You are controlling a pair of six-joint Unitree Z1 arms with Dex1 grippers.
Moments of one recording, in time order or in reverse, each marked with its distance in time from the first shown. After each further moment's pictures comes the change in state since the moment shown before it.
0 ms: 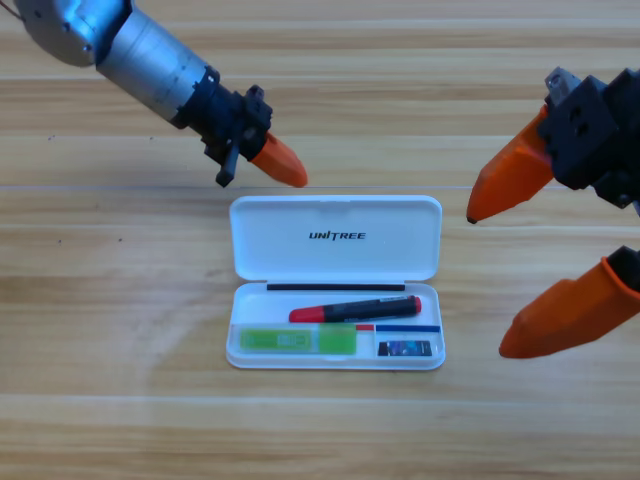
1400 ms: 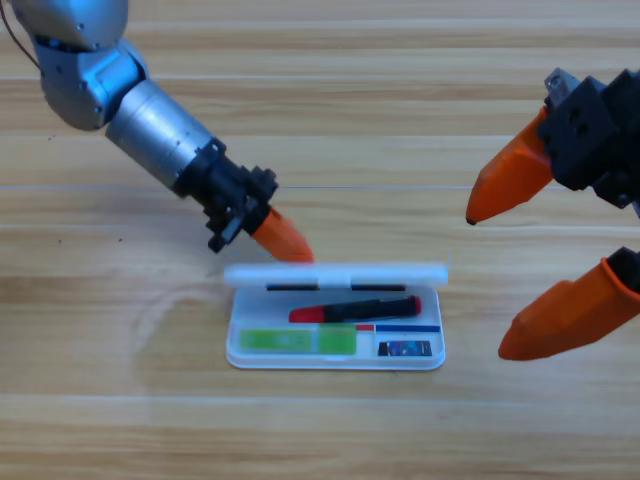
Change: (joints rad) arm 0 -0.020 0.090 0.066 0.174 -0.185 0.104; arm 1 0.000 0.000 0.000 0.000 0.006 0.008
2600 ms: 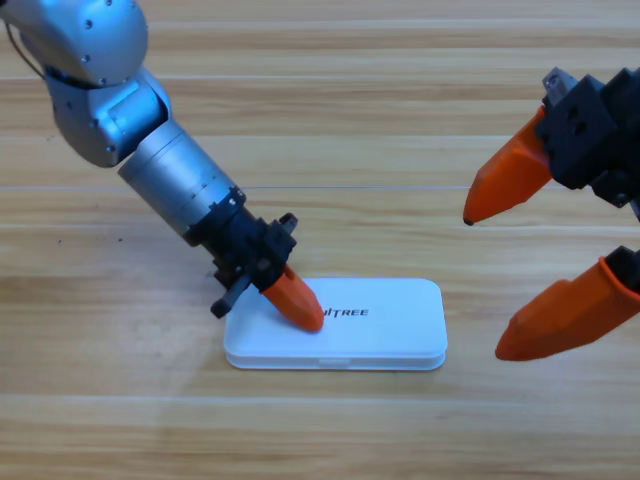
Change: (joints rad) arm 0 -0.129 -0.114 0.227 -0.174 0.129 0.024; arm 1 0.000 0.000 0.000 -0.004 0.009 0.005
